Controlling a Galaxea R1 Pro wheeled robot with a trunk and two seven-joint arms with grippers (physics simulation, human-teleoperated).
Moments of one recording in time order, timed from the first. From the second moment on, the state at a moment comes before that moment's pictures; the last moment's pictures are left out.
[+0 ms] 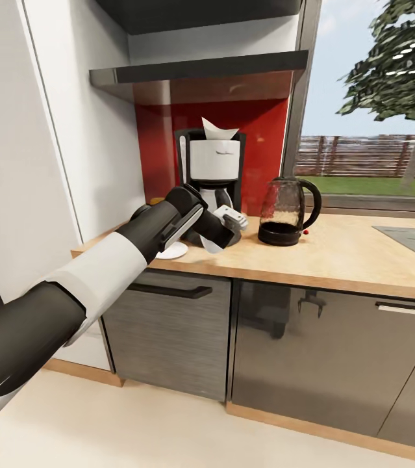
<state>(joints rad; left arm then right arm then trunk) -1.51 -0.17 -0.77 -0.68 0.25 0.99 -0.50 0.09 -0.18 -0.78 -0.44 0.47 -0.31 0.47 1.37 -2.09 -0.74</state>
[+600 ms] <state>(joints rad) -1.51 -0.17 -0.77 -0.67 0.25 0.99 -0.50 0.09 -0.18 -0.78 -0.44 0.47 -0.31 0.47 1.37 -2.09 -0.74</state>
